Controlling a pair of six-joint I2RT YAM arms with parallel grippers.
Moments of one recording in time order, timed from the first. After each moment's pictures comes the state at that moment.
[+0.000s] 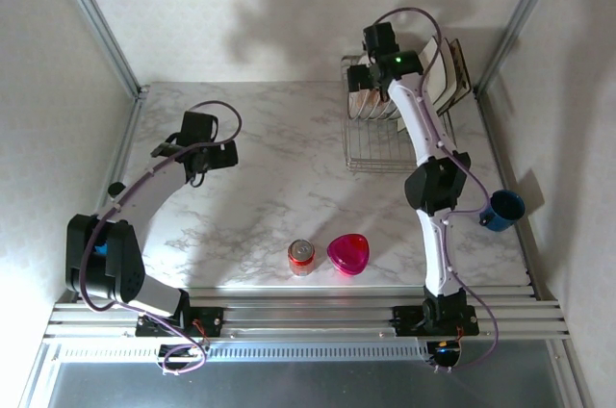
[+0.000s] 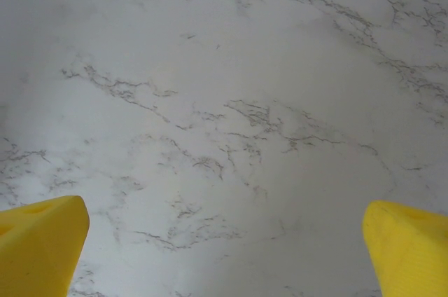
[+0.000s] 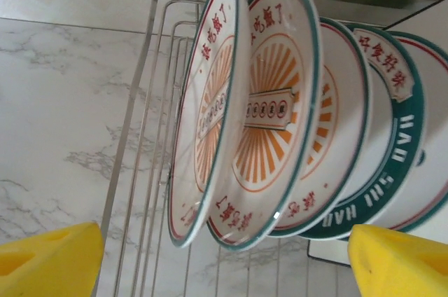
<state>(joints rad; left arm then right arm) -0.17 1.49 1.10 -0.54 -0.18 -0.33 0.34 2.33 2.58 -1.10 0.22 0.09</state>
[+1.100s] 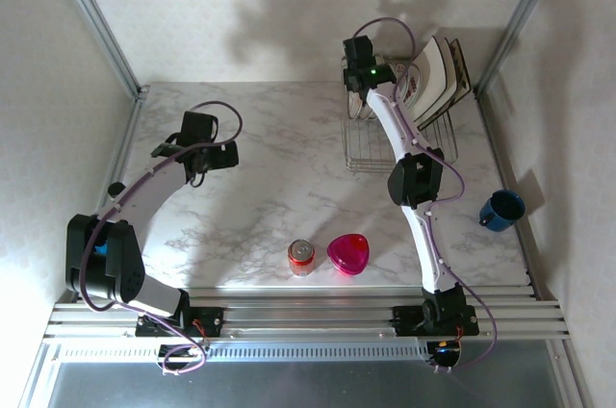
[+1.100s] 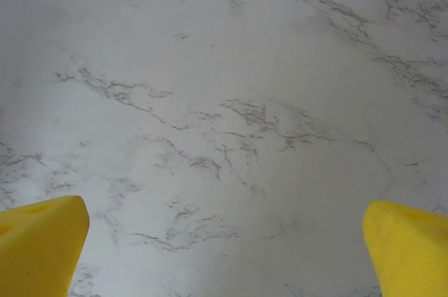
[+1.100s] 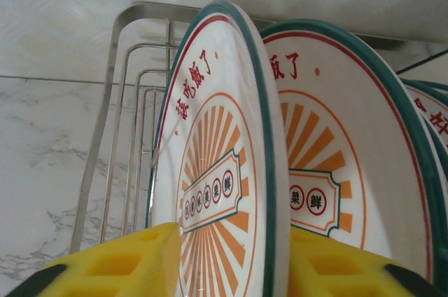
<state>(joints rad) -0.17 1.49 1.10 -0.53 -0.17 -0.31 0.37 2.57 2.72 -0.90 0.42 0.09</state>
